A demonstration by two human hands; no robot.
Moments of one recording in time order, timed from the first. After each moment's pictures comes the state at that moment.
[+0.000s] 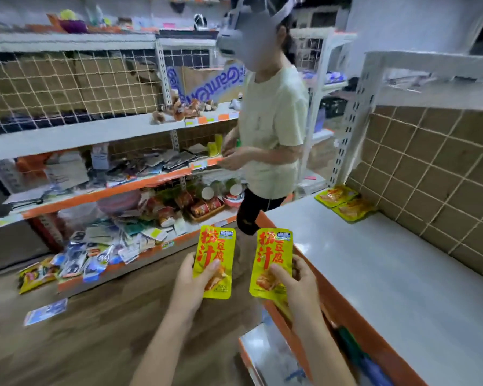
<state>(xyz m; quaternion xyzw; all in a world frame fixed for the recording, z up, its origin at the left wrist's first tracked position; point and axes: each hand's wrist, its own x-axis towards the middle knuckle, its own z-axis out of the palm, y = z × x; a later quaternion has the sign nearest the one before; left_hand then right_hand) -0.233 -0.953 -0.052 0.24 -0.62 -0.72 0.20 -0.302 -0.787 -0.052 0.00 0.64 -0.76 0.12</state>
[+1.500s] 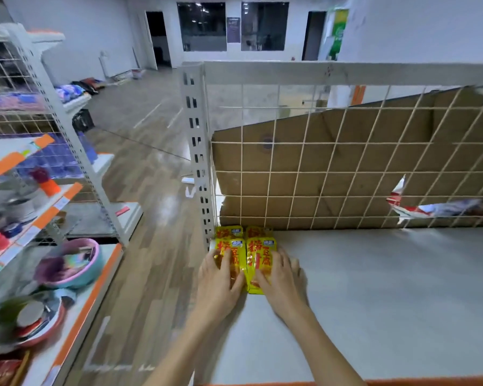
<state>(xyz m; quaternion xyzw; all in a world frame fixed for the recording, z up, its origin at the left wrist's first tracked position) -0.634 -0.889 -0.097 -0.32 -0.91 -0.26 0.01 -0.543 -0.771 -0.089 0.33 0.92 -0.17 -0.13</state>
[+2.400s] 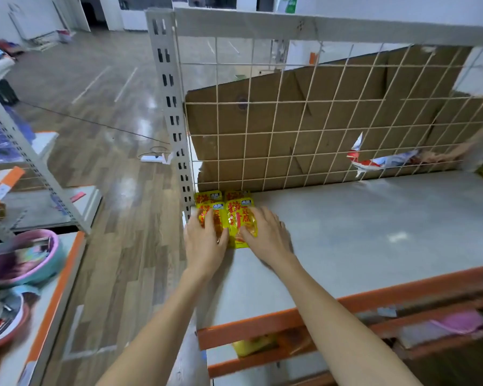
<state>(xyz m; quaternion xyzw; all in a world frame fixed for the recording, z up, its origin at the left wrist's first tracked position) -0.633 -0.893 -0.083 -0.34 -0.89 -0.30 0.02 -0.538 -0.778 -0.076 0.34 0.91 -0.17 -0.13</state>
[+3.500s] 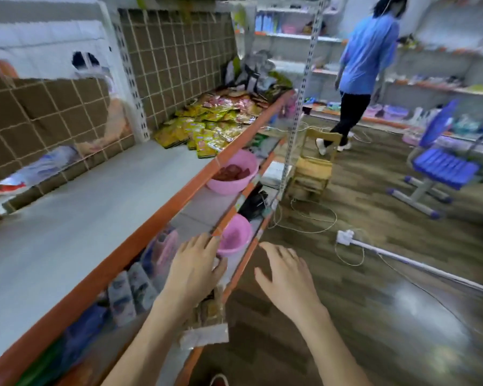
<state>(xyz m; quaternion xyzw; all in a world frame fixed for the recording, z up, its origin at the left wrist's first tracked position) -0.125 -0.651 -0.063 -0.84 -0.52 -0.16 0.03 0.059 -0.703 -0.060 0.69 0.70 -0.10 -0.14</state>
